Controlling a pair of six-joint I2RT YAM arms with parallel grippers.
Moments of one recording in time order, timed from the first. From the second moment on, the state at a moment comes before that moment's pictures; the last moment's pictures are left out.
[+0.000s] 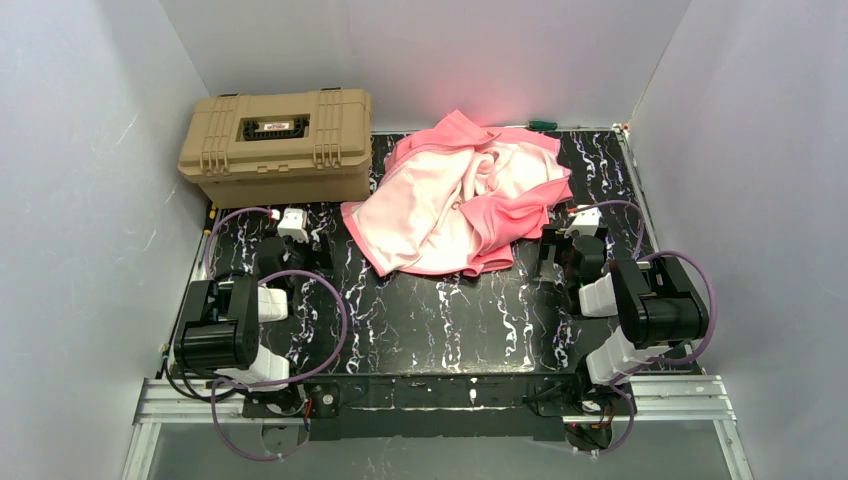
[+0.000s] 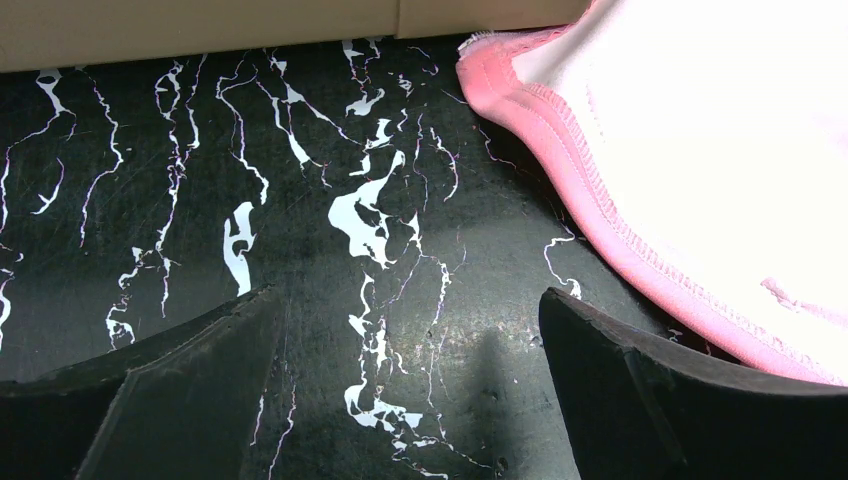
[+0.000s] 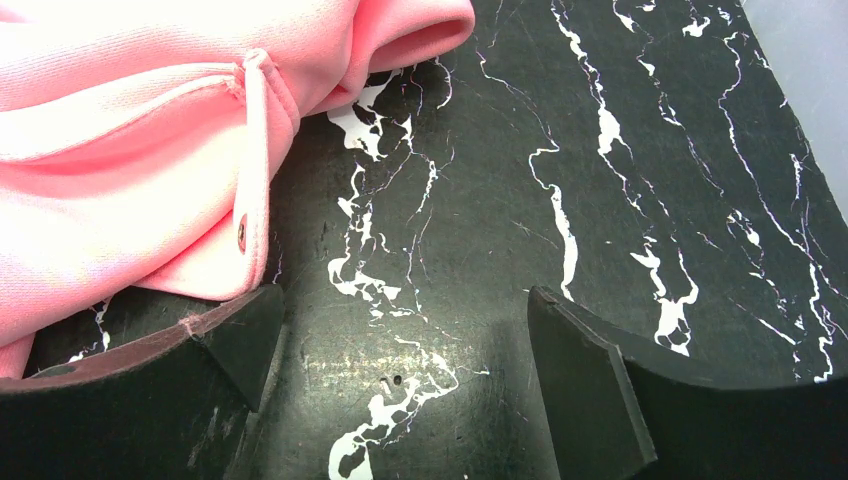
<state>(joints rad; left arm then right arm) 0.06 1.50 0.30 0.86 0.23 0.01 0.09 1.61 0.29 1.03 0.17 -0.04</state>
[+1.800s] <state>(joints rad) -0.08 1.15 1.08 -0.63 0.60 0.15 0.61 1.76 1.05 -0.06 0.34 0.14</state>
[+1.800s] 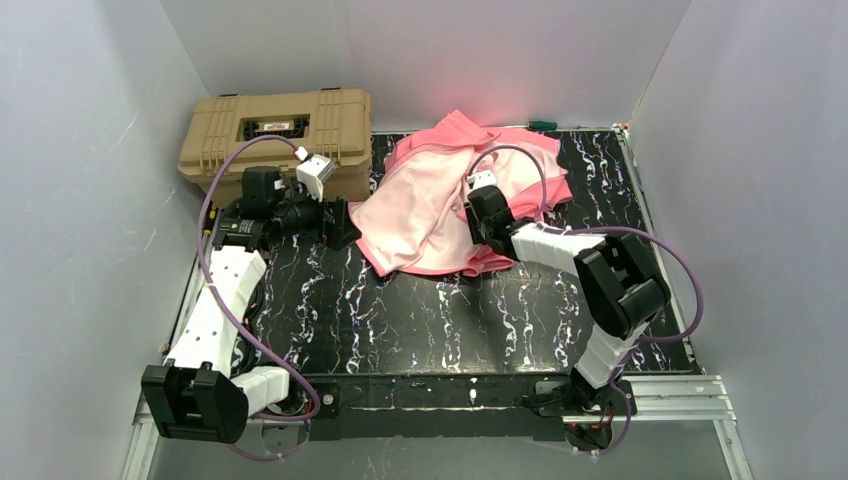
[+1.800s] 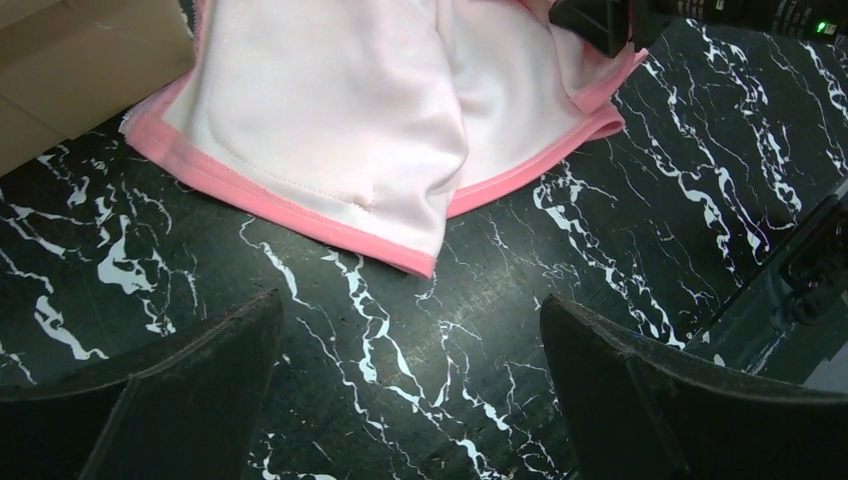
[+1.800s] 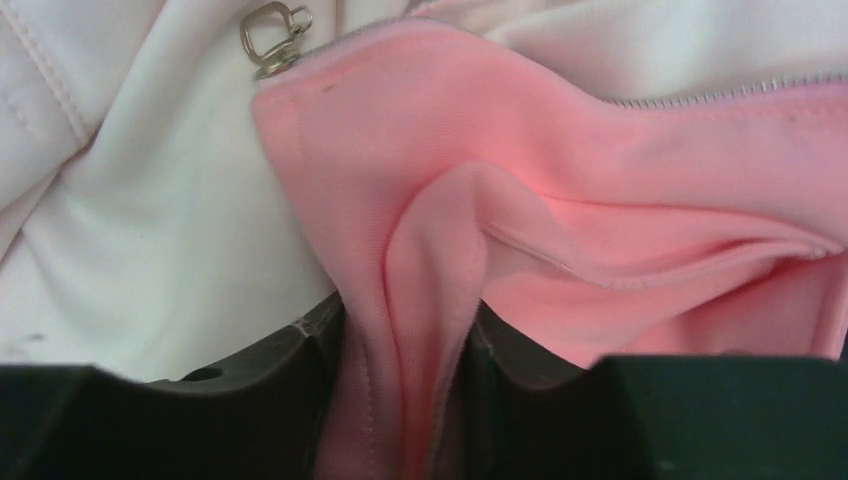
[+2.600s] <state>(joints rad) -0.51 1.38 1.25 -0.59 0.61 -0.11 0.76 1.02 0.43 0.31 0.42 0.00</state>
